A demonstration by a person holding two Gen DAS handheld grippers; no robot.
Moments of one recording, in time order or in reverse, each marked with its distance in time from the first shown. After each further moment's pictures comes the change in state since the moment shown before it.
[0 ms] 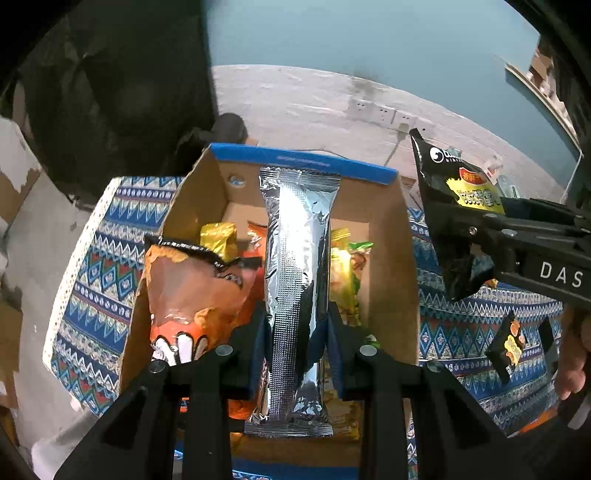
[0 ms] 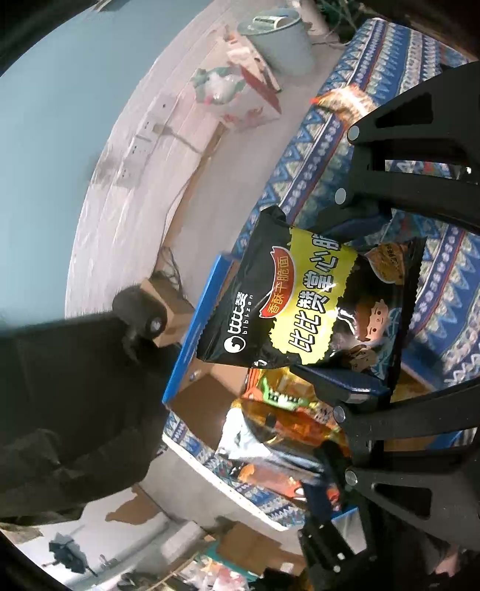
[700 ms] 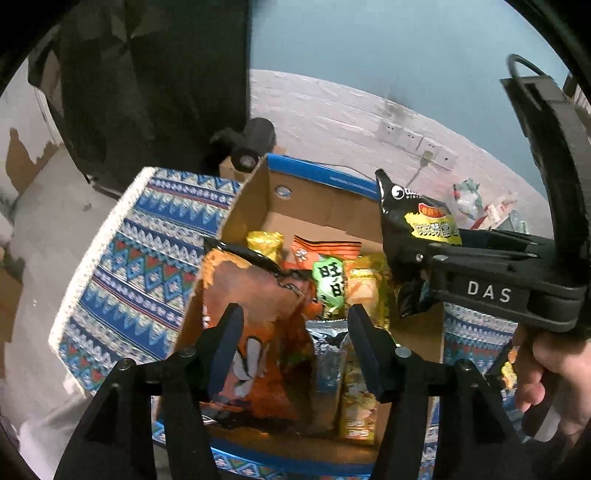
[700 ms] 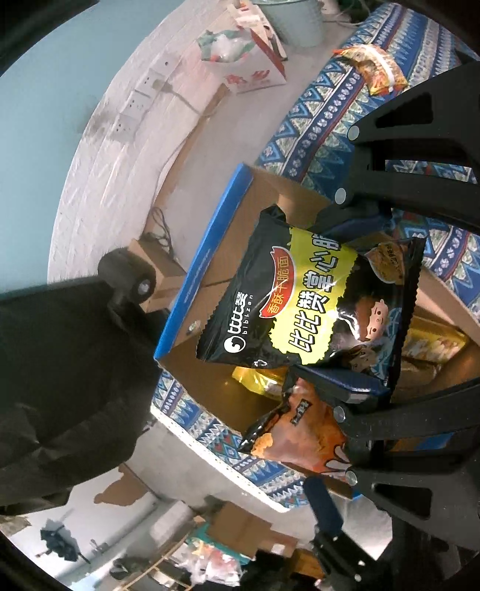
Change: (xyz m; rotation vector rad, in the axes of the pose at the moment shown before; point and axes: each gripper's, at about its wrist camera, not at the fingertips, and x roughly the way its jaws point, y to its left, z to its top) left arm -0.021 0.039 0.004 -0.103 -0.043 0.033; right arm 0.045 0.041 0.026 -0.027 0.069 0.095
